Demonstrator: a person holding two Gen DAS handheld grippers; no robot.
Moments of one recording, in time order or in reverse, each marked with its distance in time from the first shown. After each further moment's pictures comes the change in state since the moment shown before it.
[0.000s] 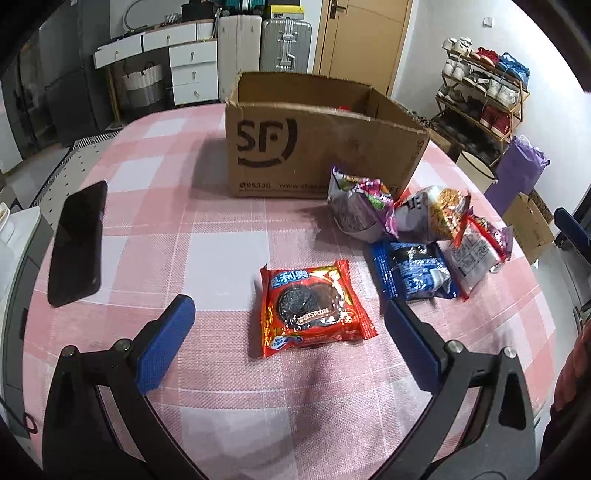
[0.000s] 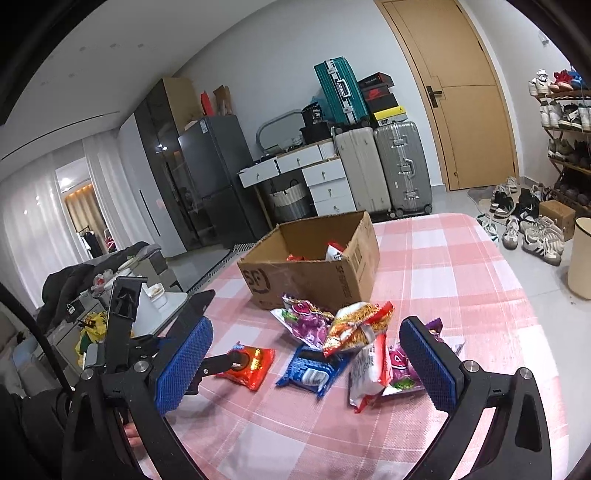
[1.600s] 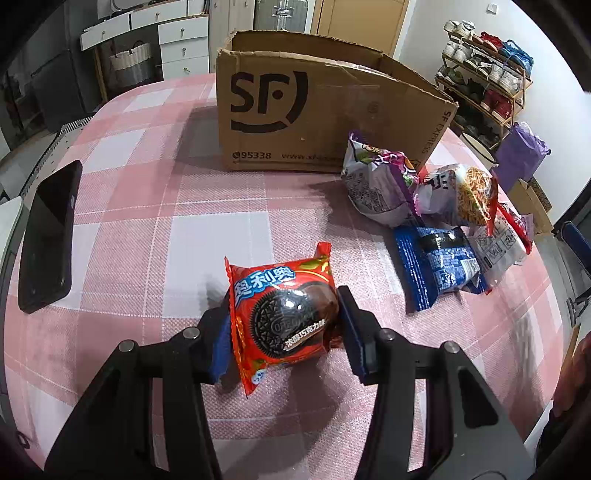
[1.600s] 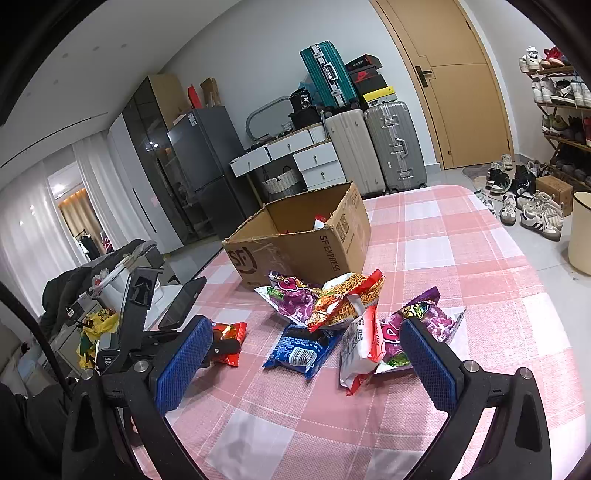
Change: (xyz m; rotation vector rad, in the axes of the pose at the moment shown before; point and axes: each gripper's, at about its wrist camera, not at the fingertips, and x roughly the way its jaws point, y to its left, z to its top) left arm 0.078 0.009 0.021 0.002 0.086 -0.038; right arm 0.019 -0.024 -0.025 0.058 0.049 0.000
